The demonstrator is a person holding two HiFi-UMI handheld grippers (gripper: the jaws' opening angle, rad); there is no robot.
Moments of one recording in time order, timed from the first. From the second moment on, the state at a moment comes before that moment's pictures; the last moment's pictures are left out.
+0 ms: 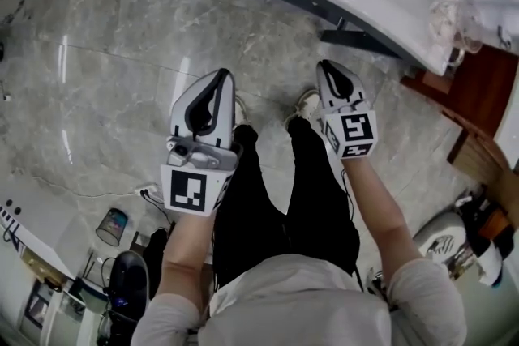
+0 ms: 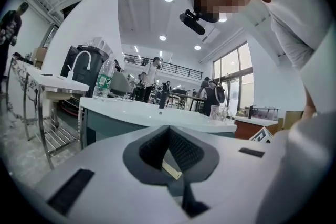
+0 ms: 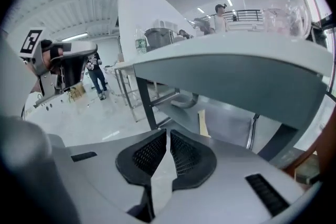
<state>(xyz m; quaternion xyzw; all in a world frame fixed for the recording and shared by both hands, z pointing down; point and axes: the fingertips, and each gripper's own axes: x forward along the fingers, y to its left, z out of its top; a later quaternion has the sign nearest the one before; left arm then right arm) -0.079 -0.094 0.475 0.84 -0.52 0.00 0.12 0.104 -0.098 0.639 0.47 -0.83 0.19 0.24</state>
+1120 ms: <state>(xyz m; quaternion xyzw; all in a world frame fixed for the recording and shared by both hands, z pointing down) -0.014 -0.073 0.249 0.85 -0.51 -0.05 0.07 0.151 -0.083 0.305 0.48 -0.86 0.14 0.07</state>
